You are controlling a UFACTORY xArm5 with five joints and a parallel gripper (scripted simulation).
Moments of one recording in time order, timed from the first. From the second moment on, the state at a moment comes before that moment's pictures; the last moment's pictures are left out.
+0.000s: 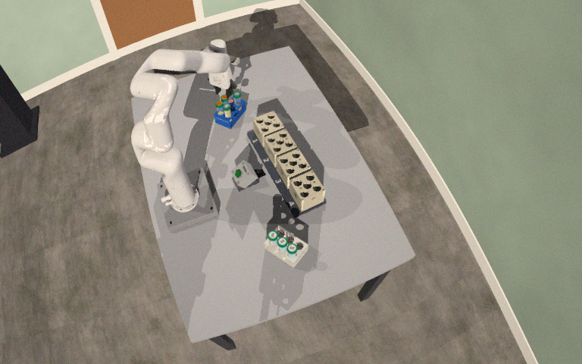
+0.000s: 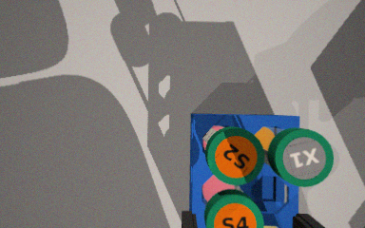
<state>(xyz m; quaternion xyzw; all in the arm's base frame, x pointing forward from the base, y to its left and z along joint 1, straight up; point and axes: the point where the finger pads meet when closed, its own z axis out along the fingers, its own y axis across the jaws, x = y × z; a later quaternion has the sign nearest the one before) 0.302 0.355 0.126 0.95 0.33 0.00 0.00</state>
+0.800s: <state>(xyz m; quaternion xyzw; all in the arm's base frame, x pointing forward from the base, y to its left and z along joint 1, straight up) 0.302 0.356 0.103 0.95 0.33 0.00 0.00</state>
